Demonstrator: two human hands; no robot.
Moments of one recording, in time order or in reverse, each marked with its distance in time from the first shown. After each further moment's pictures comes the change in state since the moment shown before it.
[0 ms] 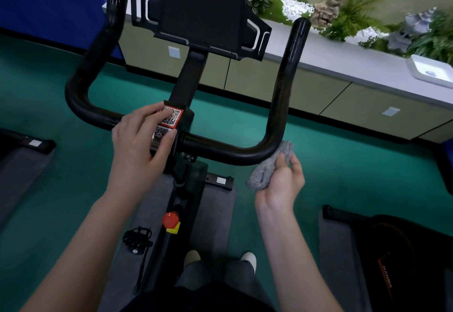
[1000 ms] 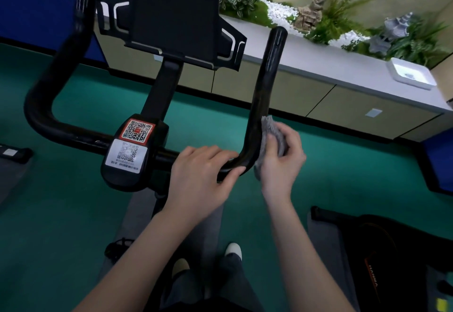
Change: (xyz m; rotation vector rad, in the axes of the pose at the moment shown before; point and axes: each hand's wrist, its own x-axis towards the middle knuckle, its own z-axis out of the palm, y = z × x) left_hand 0.003 0.091 0.071 0.023 -0.162 0.198; right_hand 0.052 -0.034 0.012 -0.653 -0.287 -0.812
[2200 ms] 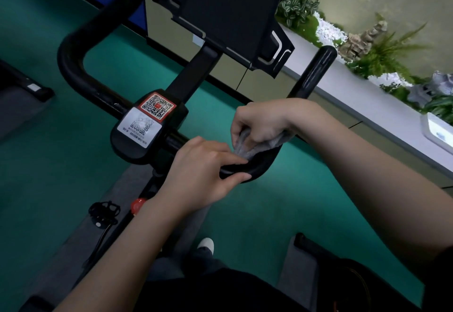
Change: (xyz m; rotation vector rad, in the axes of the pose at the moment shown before) left_hand 0.006 0.007 -0.010 -0.109 -0.082 -0.206; right_hand 0.092 -0.077 0.084 -1.246 -1.871 -0.351
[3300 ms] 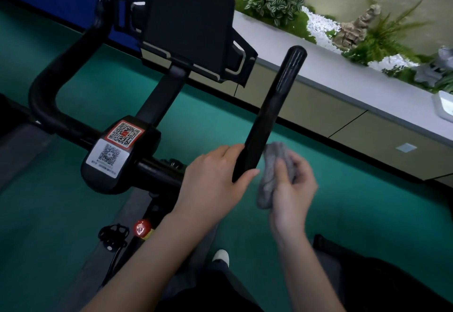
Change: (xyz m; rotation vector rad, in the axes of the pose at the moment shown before) left_hand 0.034 0.040 0.030 0.049 -0.009 -0.141; right_hand -0.012 0.022 0.155 1.613 1.586 0.228
